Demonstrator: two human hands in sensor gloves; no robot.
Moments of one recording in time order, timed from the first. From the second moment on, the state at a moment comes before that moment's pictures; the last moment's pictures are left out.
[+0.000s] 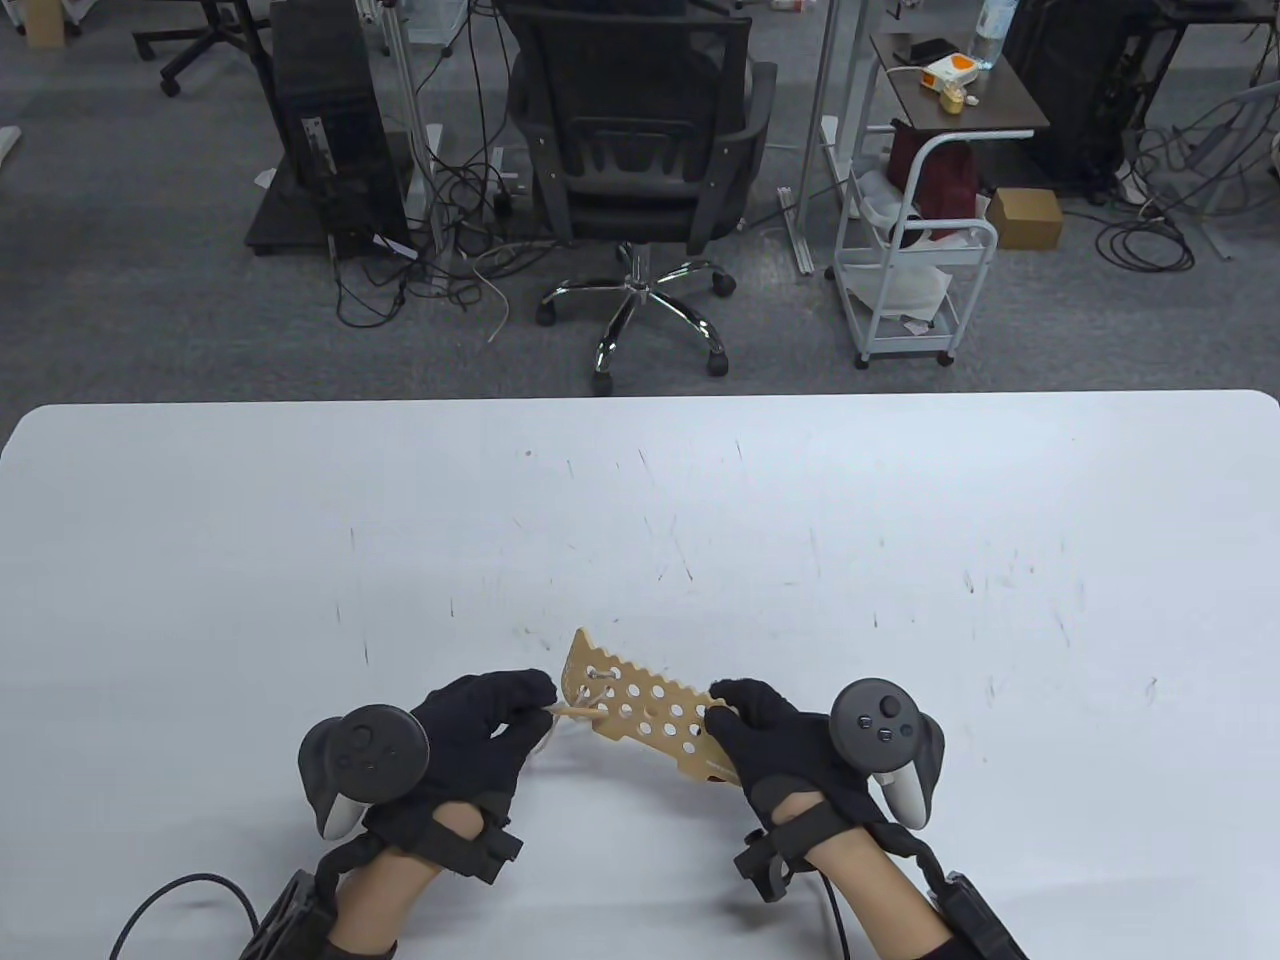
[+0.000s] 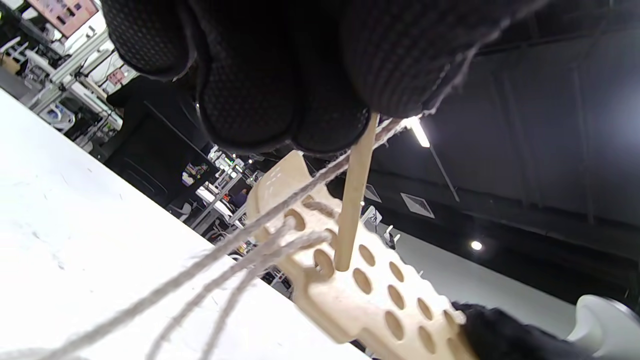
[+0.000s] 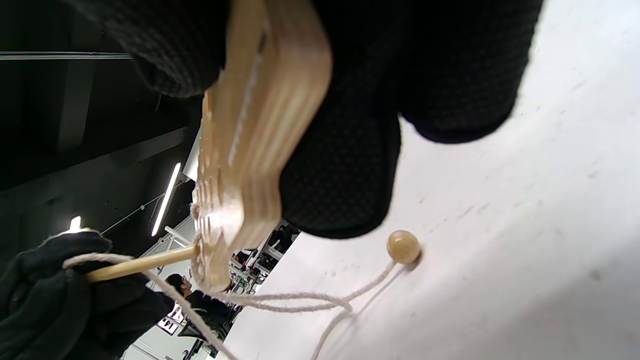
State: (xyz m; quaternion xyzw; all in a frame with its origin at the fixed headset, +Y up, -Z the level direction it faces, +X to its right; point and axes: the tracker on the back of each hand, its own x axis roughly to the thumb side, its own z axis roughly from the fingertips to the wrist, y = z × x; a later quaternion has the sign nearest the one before) left_hand -0.219 -0.687 -0.292 0.12 -0.21 0.37 0.90; right_hand 0.124 -0.735 -0.302 0.10 -0.01 0.85 0.52
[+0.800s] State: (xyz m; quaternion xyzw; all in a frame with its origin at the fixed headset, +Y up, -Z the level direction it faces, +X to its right) left_hand -0.216 -0.695 -0.292 0.12 -0.19 0.36 0.91; right_hand 0.111 -0.734 -0.294 0.12 0.00 0.83 0.54
